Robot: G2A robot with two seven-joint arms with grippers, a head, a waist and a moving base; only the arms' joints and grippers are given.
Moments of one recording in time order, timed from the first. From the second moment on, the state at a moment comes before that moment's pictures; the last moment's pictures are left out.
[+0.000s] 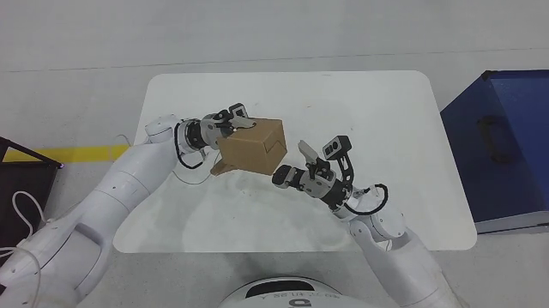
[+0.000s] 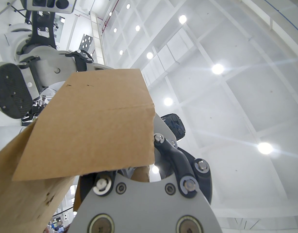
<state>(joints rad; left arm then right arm) 0.77 -1.07 -0.61 -1.01 -1.42 0.19 -1.54 -1.68 -1.24 1.17 -1.82 0.63 -0.18 0.62</state>
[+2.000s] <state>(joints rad) 0.80 -1.05 -0.57 -1.11 -1.78 0.28 -1.54 -1.71 -1.23 1.20 -1.85 0.61 -0.25 0.62</state>
